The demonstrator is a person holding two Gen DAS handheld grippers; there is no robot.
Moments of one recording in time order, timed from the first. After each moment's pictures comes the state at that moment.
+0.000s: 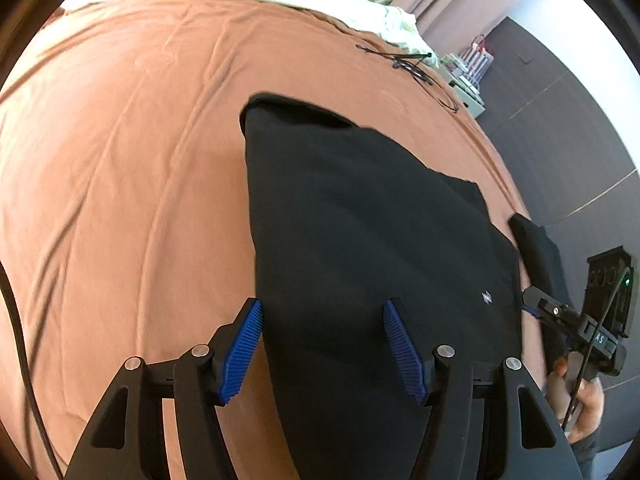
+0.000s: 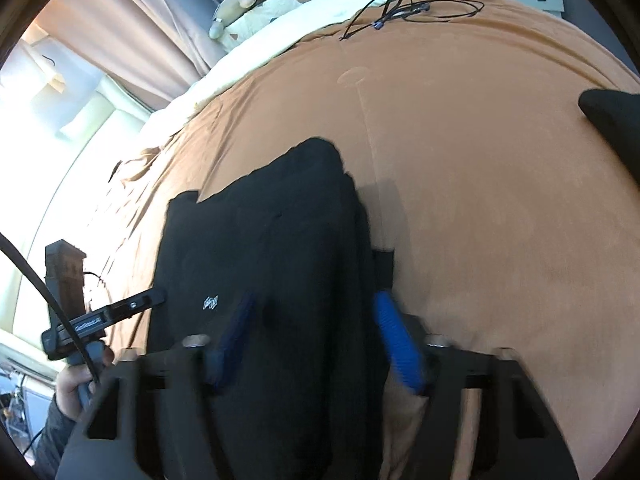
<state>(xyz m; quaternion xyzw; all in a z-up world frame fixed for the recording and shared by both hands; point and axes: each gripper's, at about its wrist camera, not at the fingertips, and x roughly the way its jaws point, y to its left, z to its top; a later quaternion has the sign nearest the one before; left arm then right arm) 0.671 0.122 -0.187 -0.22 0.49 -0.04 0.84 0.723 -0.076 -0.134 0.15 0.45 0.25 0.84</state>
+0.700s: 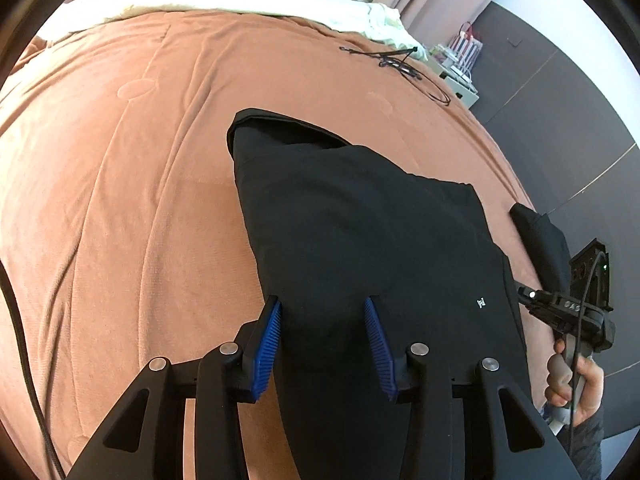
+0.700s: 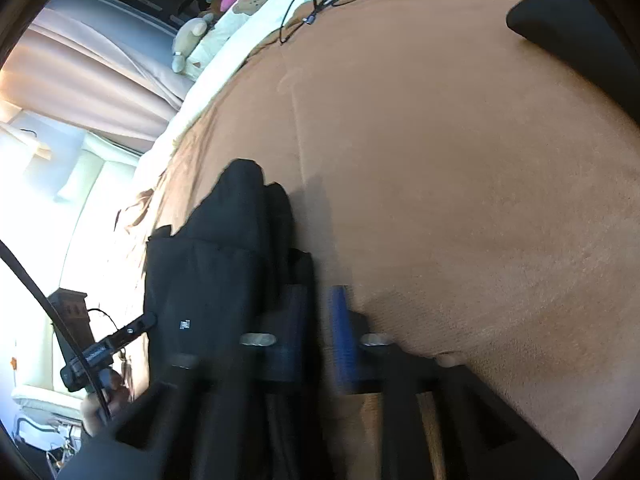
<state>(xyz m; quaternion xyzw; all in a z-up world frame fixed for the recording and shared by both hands) 0.691 0.109 -0.180 -0.18 0.49 -0.06 0.85 0.702 -0.116 -0.159 0.27 0.47 0.23 0.81</state>
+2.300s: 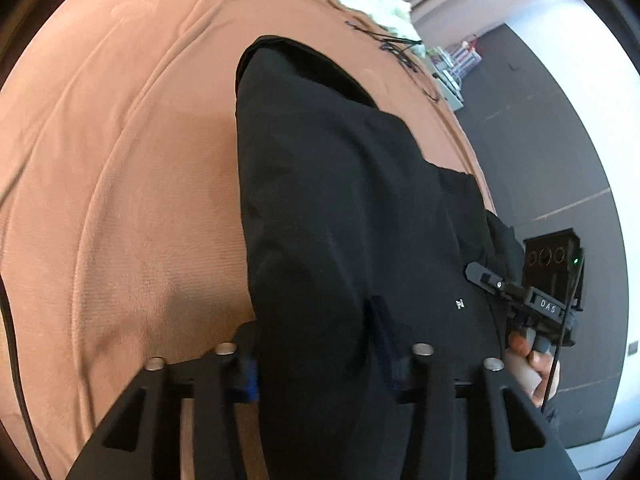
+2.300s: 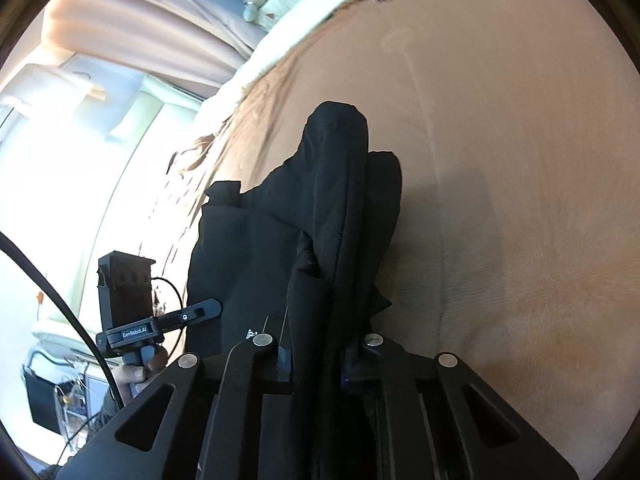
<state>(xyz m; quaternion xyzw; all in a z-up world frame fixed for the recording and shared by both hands) 0.685 0.114 -0.205 -0.29 0.51 -0.11 0.80 0.728 -0.062 -0.141 0.22 0.48 0.36 0.77</state>
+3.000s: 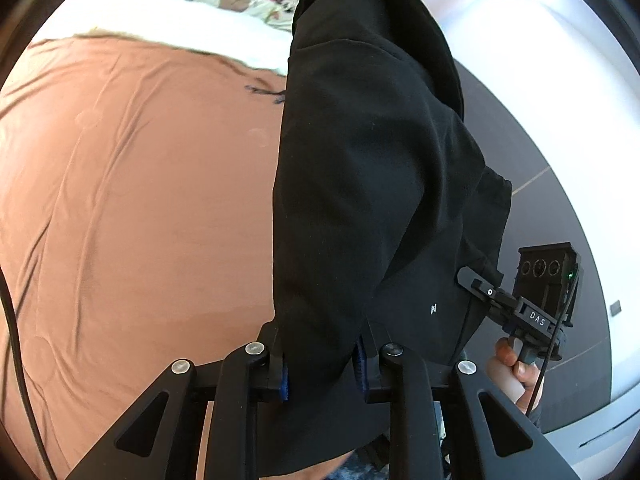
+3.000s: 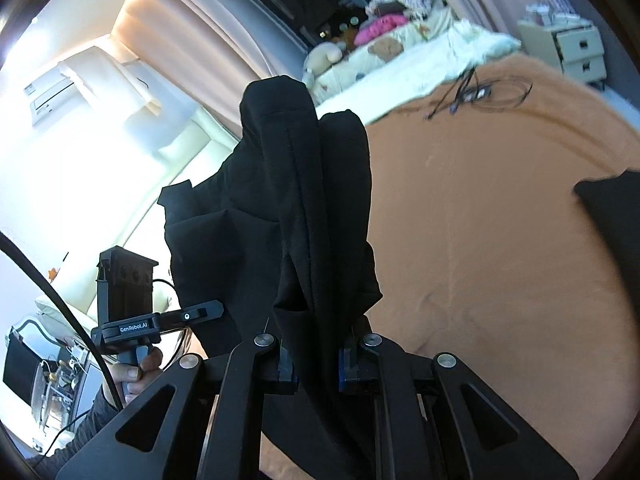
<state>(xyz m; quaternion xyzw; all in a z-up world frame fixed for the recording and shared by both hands) 0.582 0.039 -0.028 -0.27 0.42 -0.17 0.85 0.570 -0.128 0.020 0.19 0.35 0.37 0.84</state>
